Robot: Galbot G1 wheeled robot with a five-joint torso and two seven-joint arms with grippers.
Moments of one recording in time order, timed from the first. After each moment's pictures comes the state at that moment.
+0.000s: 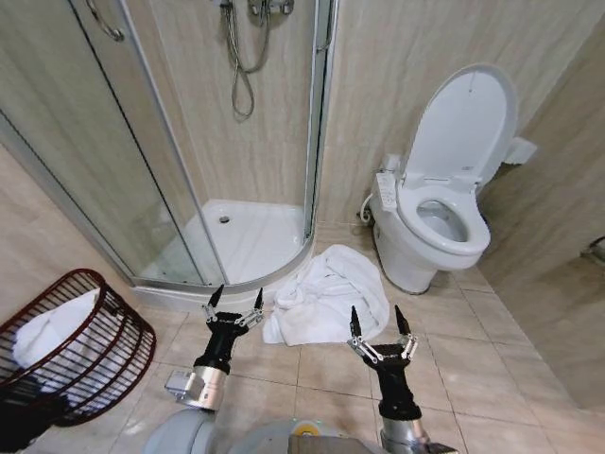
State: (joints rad) left arm 1.85 -1.61 -0.52 -2.42 -0.05 -0.02 0.14; right arm -1.98 1.61 0.38 2.27 0.07 0.59 -0.12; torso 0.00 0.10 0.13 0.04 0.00
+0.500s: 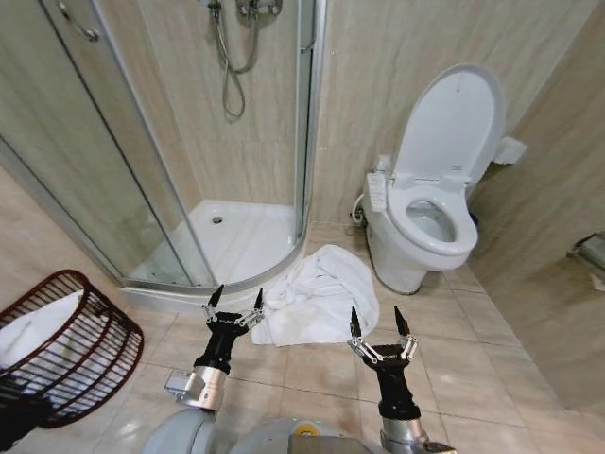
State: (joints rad) left arm 1.85 -1.61 -0.52 -2.42 -0.05 -0.02 0.14; right arm -1.96 1.61 0.40 2.25 0.12 0.63 -0.21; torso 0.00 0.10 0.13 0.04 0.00
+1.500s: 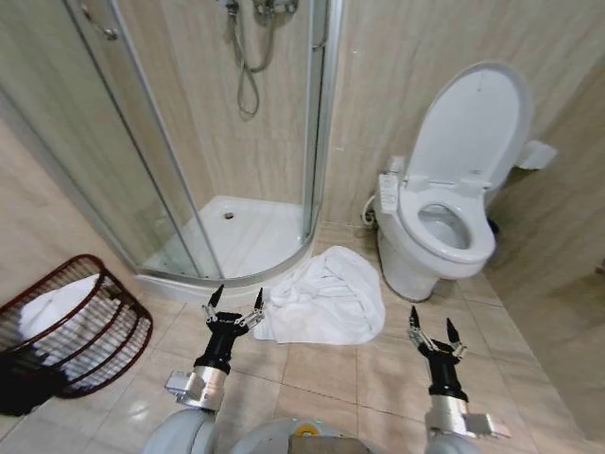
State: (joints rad) left arm 1.85 -1.61 -0.52 -2.42 -0.05 -0.02 0.14; right arm -1.78 1.46 0.76 2.00 0.56 0.34 -0.05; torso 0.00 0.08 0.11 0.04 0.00
